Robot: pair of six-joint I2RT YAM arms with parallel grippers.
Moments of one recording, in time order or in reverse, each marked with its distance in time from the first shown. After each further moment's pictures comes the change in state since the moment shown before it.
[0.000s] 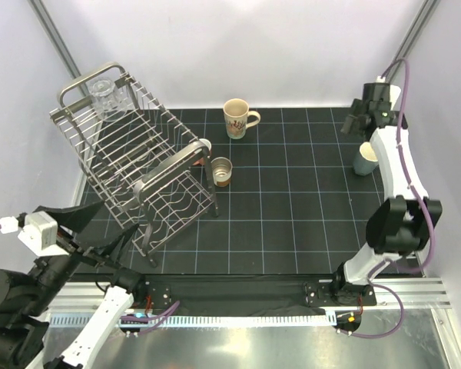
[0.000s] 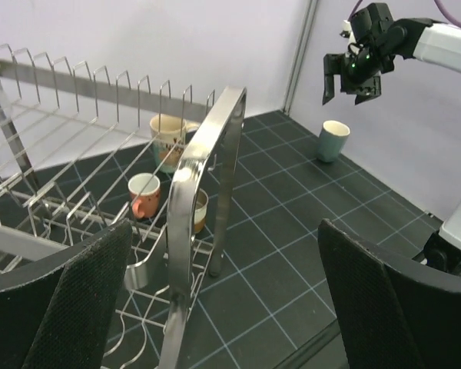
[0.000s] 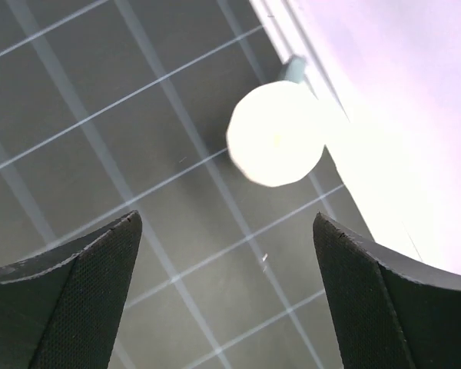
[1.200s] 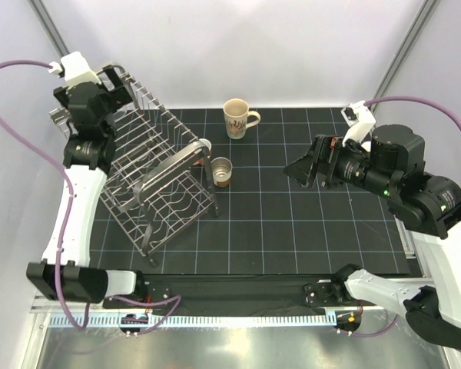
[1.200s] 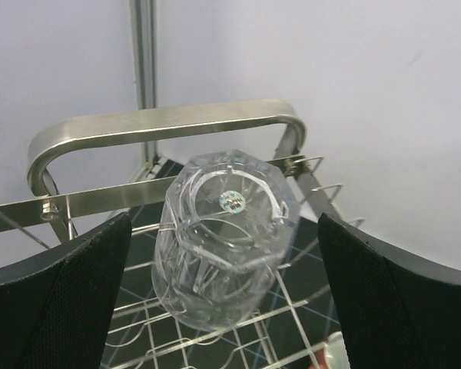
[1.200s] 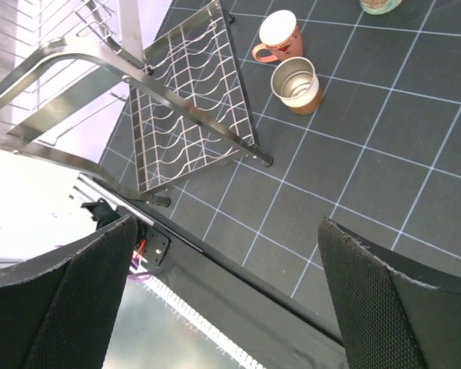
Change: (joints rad) left arm 0.276 0.965 0.135 0.650 -0.694 -0.039; right arm 0.615 -0.595 0.089 -0.296 -0.537 0.220
